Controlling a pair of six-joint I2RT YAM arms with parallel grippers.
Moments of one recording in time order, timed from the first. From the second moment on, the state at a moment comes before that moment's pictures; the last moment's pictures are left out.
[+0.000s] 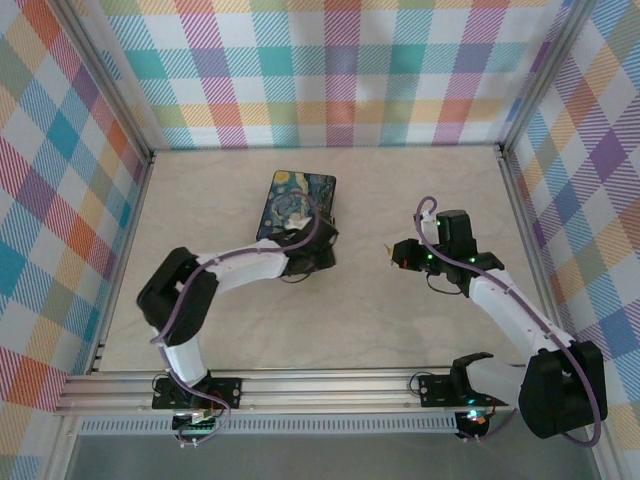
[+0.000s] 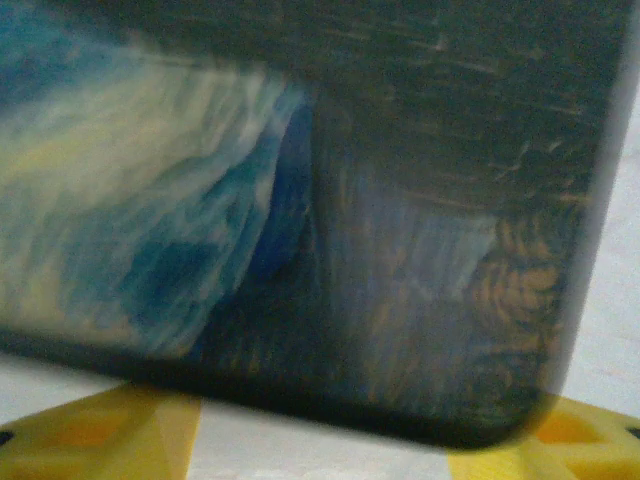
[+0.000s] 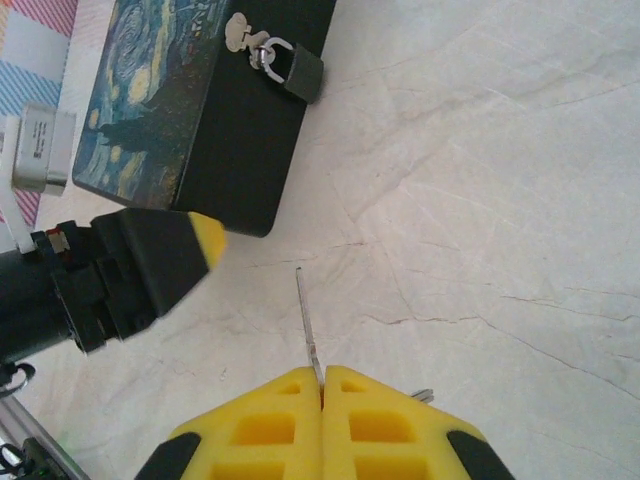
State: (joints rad) left arm -0.74 1.74 1.10 -0.42 -0.24 -0.93; right arm 0.26 1.13 0.73 -0.38 -0.48 0.44
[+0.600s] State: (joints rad) left arm -0.81 1.61 1.15 -0.50 -0.30 -0.92; right arm 0.26 1.18 0.73 -0.33 -0.52 0.47
